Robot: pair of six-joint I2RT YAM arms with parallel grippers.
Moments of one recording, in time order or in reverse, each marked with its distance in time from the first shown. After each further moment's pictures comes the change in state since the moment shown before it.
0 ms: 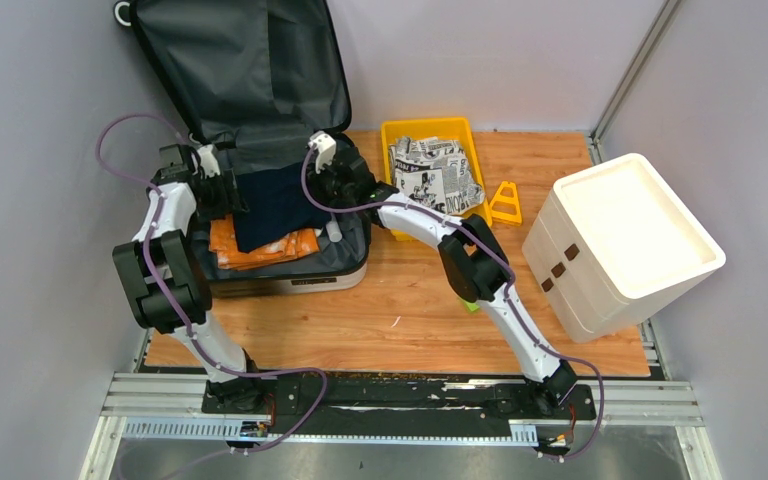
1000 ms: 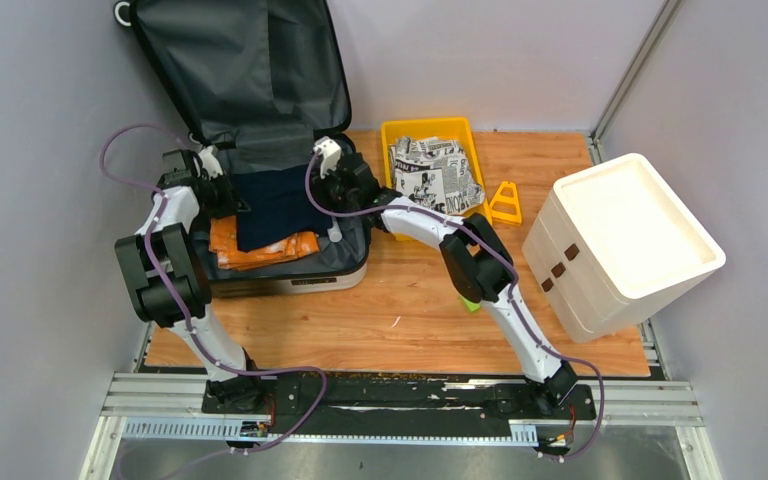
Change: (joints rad) left arm 0.009 0.046 -0.048 0.138 0.137 -0.117; right arm -0.002 -0.036 -0.111 0.051 0.006 0.021
